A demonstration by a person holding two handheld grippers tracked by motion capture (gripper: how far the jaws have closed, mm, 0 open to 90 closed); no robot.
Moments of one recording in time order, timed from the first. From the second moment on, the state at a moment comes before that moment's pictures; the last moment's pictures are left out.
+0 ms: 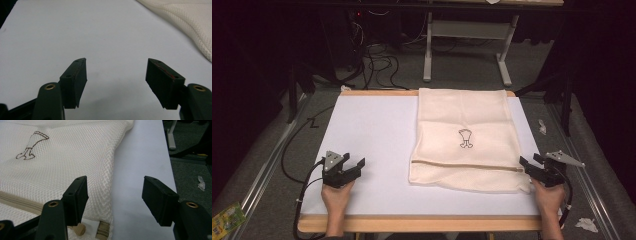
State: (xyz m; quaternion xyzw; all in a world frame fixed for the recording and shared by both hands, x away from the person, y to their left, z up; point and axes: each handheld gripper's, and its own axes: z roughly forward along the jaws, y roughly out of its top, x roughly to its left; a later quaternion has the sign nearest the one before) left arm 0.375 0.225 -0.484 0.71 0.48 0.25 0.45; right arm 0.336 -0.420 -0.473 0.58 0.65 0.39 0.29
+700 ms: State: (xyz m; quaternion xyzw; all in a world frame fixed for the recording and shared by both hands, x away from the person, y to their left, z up) left arm 0.379 0.226 -0.482 0.70 0.50 0.25 0.44; right arm 0.339 -0.426 -0.473 0.62 0.63 0.39 0.28
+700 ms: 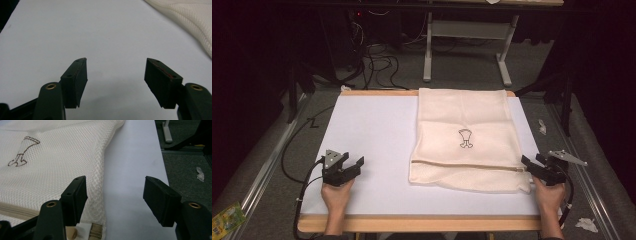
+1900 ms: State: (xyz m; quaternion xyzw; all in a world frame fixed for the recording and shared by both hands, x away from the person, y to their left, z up) left arm 0.414 0.093 -0.454 0.78 0.43 0.14 0.43; right arm 0.355 -0.413 -0.455 0.59 0.67 0.37 0.25
